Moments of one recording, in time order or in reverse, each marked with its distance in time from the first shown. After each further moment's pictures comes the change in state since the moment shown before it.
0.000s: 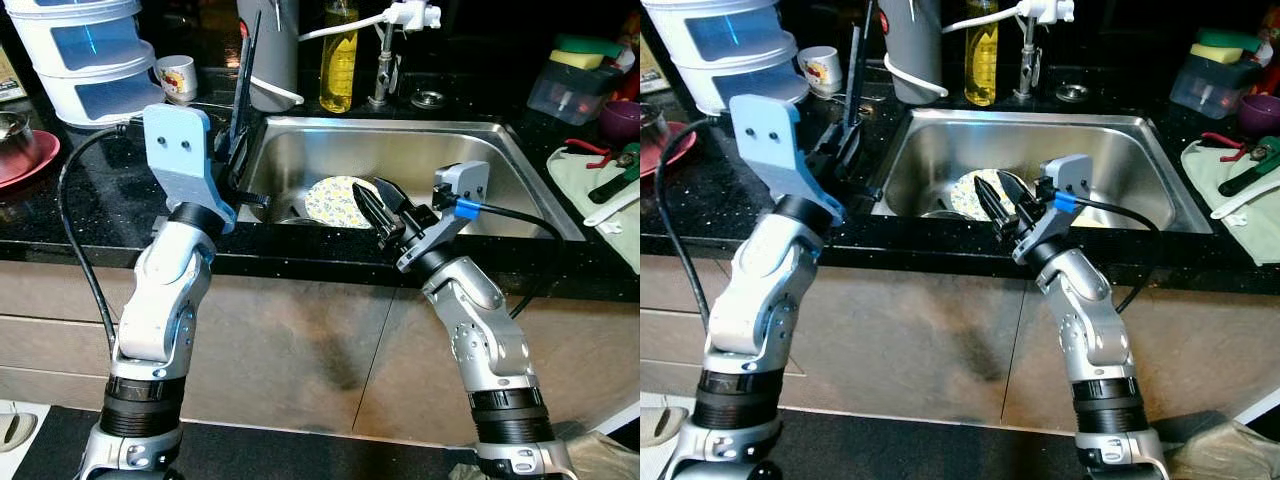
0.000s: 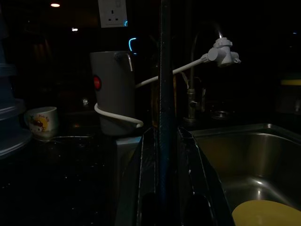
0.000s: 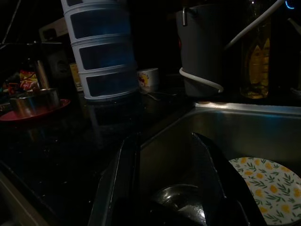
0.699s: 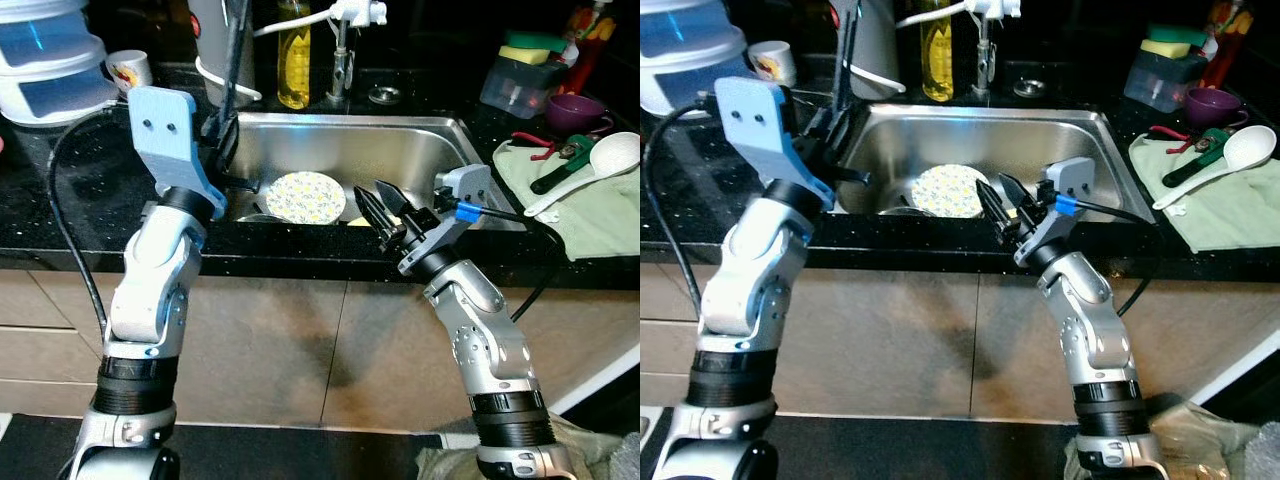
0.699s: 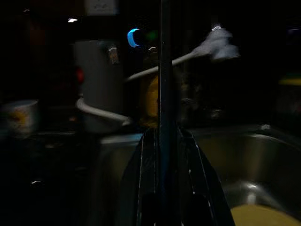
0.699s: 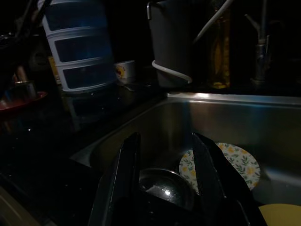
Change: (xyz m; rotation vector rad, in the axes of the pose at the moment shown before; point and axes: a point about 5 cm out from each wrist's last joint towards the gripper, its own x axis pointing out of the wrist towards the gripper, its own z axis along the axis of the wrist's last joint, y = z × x) left arm 0.019 0.033 -0.001 0.027 0.010 0.069; right arm -0.001 0.000 -0.001 -0.002 0.006 -0.002
